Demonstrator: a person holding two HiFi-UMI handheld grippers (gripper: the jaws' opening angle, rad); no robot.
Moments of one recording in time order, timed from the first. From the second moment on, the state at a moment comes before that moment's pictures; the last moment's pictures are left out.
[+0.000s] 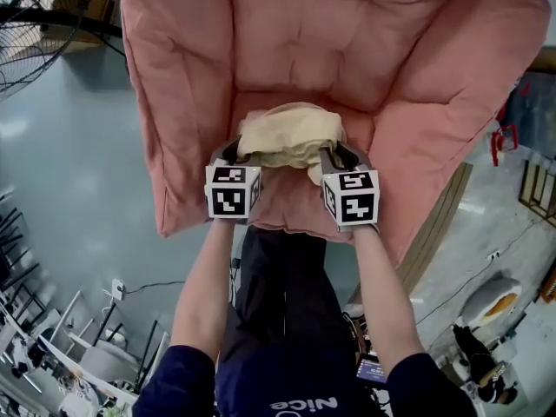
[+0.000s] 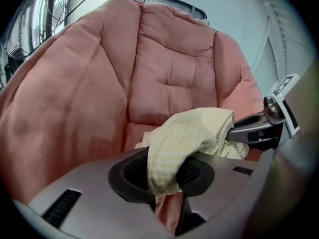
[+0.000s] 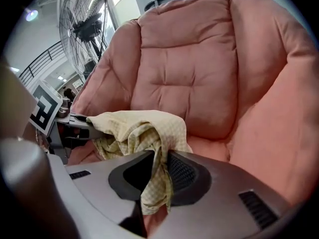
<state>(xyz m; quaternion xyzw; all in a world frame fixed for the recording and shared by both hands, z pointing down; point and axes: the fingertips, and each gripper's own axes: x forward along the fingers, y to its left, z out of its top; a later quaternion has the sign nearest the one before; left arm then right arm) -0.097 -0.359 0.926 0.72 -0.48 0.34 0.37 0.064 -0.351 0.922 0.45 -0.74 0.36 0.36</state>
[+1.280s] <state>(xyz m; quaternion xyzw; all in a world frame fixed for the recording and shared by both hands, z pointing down) -0.111 -0.314 0.797 0.71 -0.50 0.29 0.41 0.066 -0.308 0.788 0.50 -0.70 0.42 0.29</state>
